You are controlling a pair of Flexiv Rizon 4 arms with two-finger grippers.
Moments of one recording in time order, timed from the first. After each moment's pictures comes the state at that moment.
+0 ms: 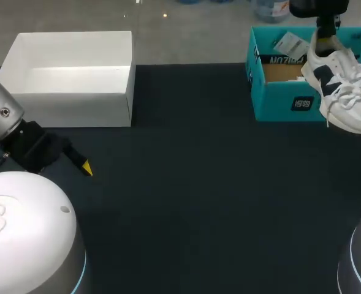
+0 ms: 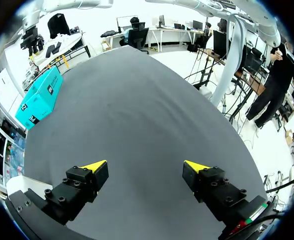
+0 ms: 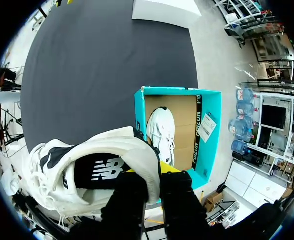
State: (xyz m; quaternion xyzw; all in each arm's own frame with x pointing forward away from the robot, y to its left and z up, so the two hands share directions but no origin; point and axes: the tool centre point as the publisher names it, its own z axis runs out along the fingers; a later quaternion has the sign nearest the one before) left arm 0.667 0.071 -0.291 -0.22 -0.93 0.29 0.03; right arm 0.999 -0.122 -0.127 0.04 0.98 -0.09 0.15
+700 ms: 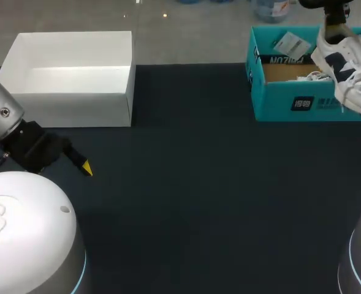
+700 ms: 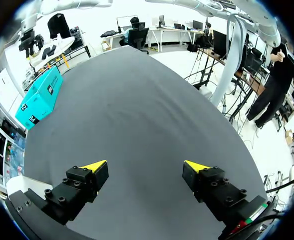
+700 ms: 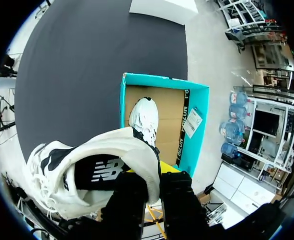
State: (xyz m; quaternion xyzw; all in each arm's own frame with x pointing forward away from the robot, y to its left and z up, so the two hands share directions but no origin) left arm 0.667 0.071 -0.291 -0.22 -0.93 0.29 0.03; right arm 1.051 -0.159 -0.112 0.01 0.98 -0.11 0.19
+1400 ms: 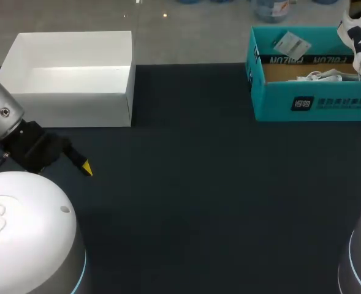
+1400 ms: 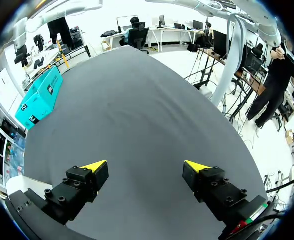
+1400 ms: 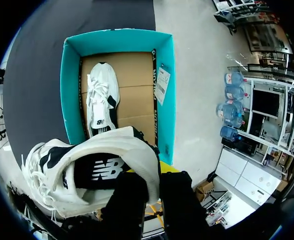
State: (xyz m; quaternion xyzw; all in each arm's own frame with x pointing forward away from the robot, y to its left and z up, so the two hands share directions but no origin) left arm 0.667 0.071 -0.291 -0.22 -0.93 0.29 0.03; right arm 1.182 -0.263 -0.125 0.05 0.97 -0.14 0.19
